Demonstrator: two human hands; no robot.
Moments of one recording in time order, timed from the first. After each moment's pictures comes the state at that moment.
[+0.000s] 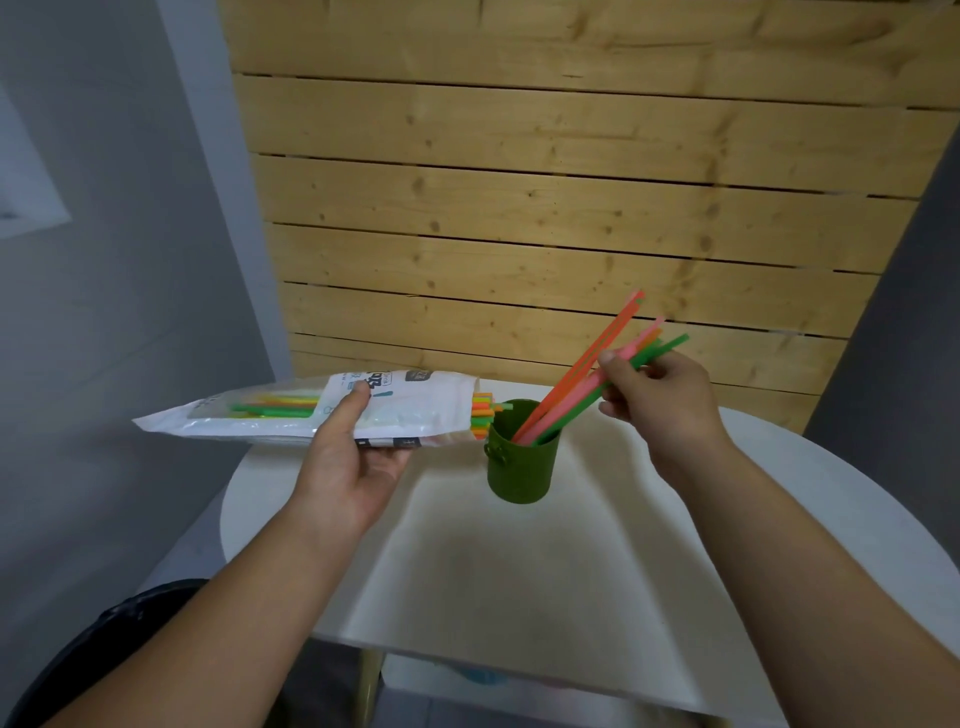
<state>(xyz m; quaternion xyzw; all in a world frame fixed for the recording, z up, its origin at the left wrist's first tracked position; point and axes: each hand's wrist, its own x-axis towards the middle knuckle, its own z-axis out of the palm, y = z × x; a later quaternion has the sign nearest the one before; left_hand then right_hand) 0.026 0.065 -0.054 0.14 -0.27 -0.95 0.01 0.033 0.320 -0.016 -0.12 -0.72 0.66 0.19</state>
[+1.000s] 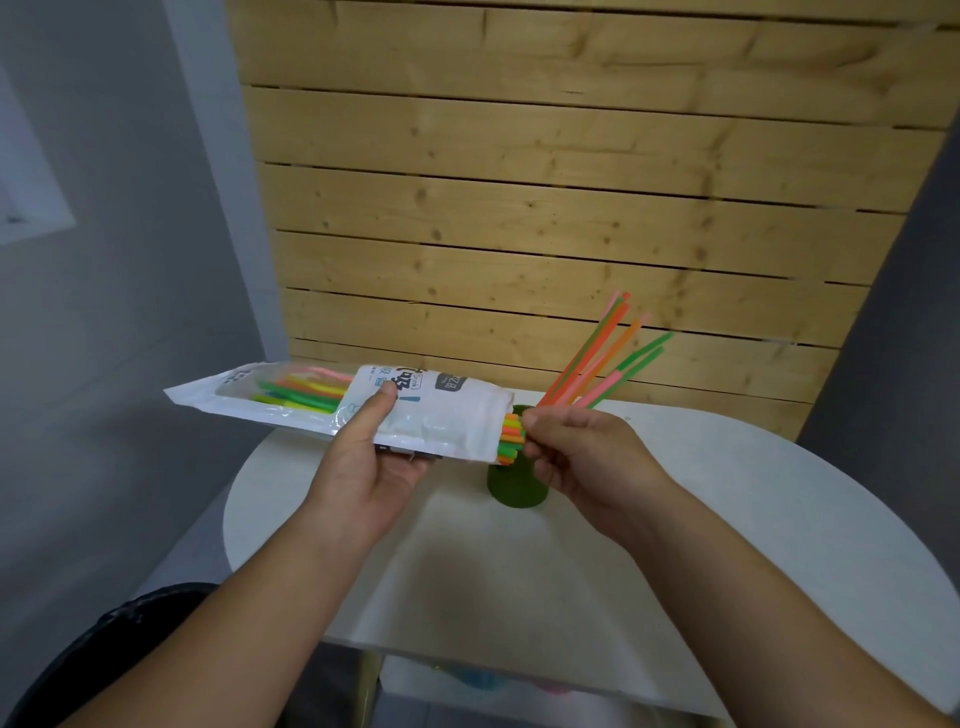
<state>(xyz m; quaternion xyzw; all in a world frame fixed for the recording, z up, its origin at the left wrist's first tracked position) 0.045 0.077 -0.038 0.09 -0.31 -0.95 -0.03 0.067 0.267 -0.023 -0.10 -0.63 0.77 -0.04</state>
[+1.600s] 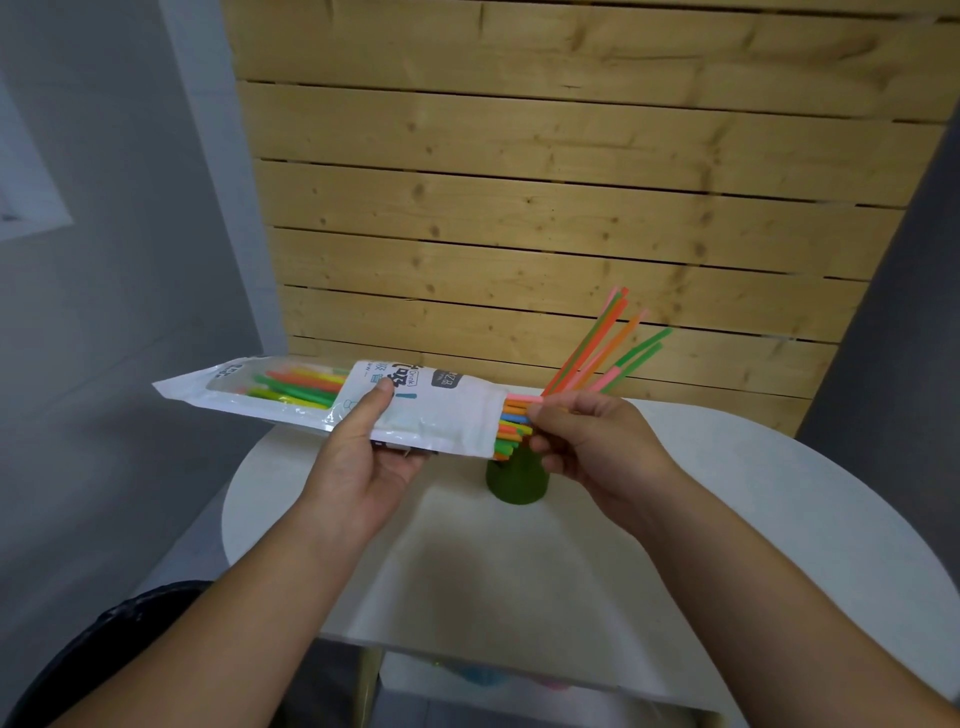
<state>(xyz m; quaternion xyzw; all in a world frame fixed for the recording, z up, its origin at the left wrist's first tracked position) 0.046 0.075 -0.037 0.10 -0.31 -0.94 -0.03 0.064 0.274 -0.019 -0.08 -0.68 0.73 -0.01</state>
